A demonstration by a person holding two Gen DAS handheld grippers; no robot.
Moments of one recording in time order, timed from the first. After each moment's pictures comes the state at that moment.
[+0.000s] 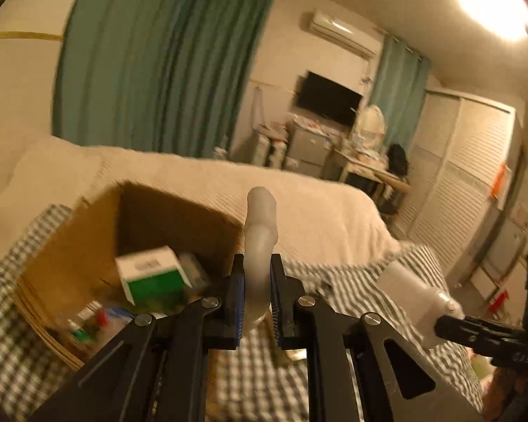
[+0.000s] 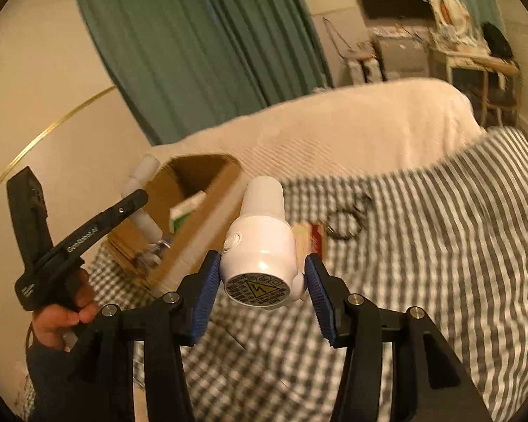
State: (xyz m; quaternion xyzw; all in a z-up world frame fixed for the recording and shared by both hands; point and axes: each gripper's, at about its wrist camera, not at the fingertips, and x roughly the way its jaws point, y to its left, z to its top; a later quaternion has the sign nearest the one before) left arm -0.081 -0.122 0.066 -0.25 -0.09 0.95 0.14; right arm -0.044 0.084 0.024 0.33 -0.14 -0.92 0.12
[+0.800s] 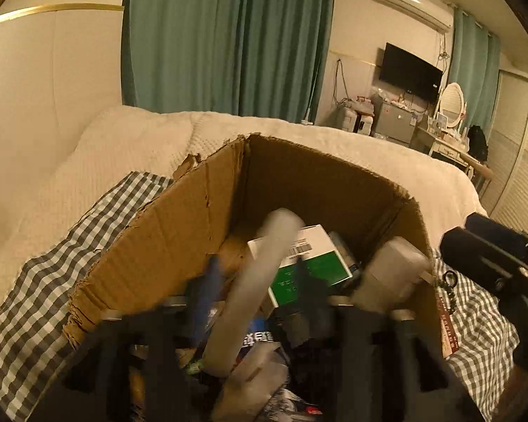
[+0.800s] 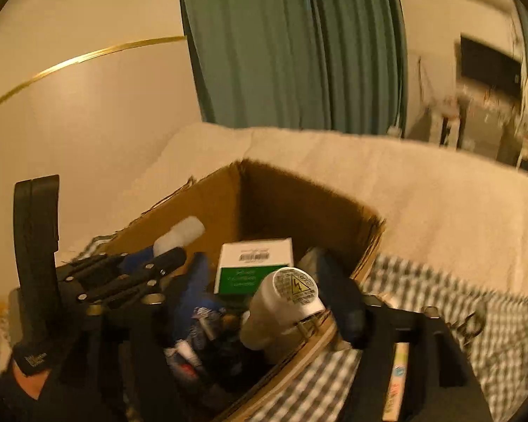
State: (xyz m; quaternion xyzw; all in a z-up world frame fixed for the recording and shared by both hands) left arm -0.148 -0.204 -0.020 -0.31 -0.06 0.95 -0.01; right arm -0.191 -0.100 -0.004 0.28 0.02 -0.94 0.19
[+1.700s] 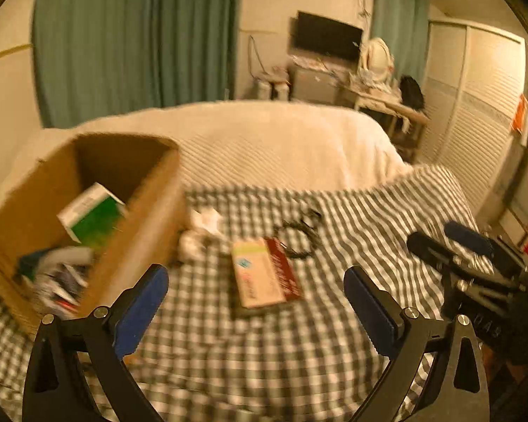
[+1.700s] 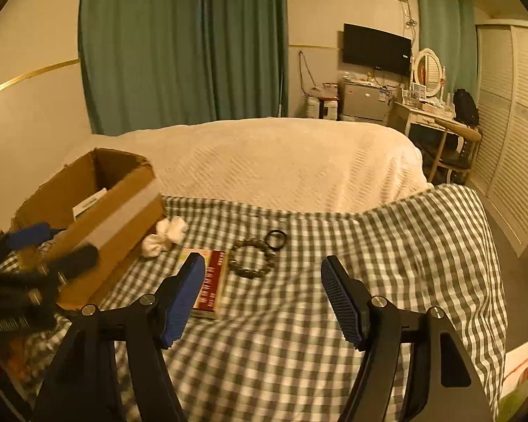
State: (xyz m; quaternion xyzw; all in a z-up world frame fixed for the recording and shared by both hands) left arm -0.075 0.024 -0.010 -0.35 0.01 0.93 0.12; right arm -0.059 0.126 -0.023 0.30 -0.02 -0.95 -0.01
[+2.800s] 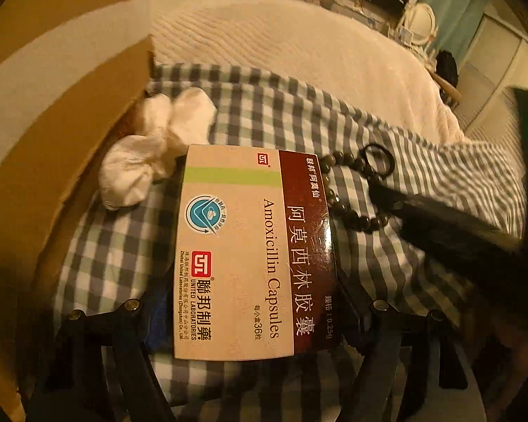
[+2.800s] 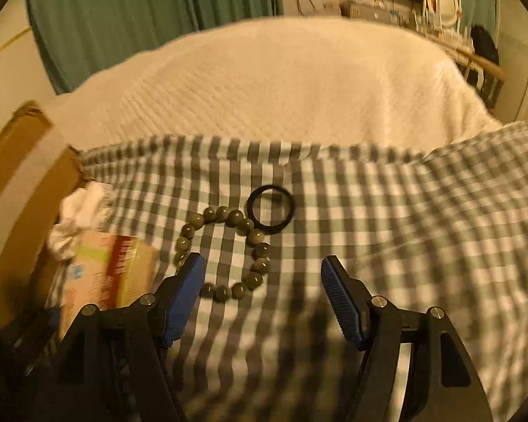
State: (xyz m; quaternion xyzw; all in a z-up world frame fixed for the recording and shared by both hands) left arm -0.167 0.015 -0.144 -0.49 -0.06 0.87 0.10; right arm -0.232 0.148 -0.152 0.46 -0.05 -0.88 -0.02
